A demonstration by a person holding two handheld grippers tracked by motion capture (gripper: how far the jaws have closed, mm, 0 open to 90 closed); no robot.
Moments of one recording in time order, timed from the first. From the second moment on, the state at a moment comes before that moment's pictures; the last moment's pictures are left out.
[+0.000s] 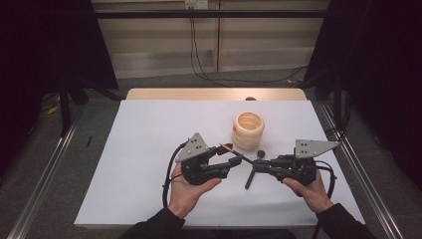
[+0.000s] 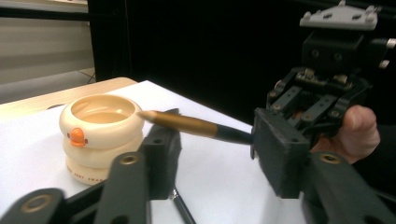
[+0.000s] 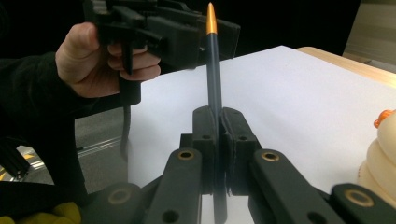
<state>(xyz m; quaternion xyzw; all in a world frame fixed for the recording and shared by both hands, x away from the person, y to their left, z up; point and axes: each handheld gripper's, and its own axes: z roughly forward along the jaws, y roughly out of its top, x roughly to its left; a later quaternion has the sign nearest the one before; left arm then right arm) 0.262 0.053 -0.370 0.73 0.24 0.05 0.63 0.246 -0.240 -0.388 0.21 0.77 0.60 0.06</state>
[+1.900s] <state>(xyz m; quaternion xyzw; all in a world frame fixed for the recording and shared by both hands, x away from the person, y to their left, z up) 0.260 0.061 -0.352 0.75 0.20 0.00 0.63 0.247 -0.231 -0.392 0.18 0.78 0.60 0.01</state>
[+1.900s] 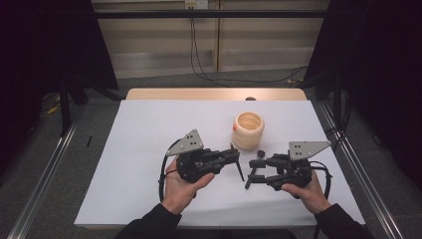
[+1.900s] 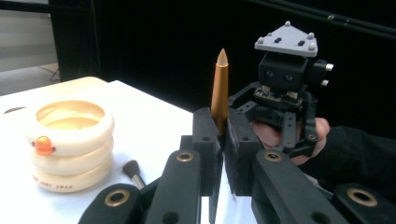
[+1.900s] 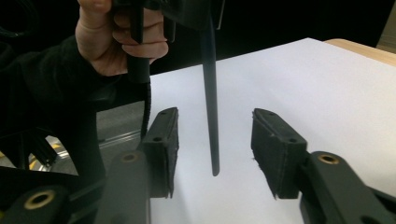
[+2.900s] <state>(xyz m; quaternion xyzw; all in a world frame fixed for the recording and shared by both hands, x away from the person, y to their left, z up) 0.259 0.046 -0.354 0.79 0.19 0.00 0.59 0.244 -0.223 -0.388 0.19 0.78 0.60 0.03</state>
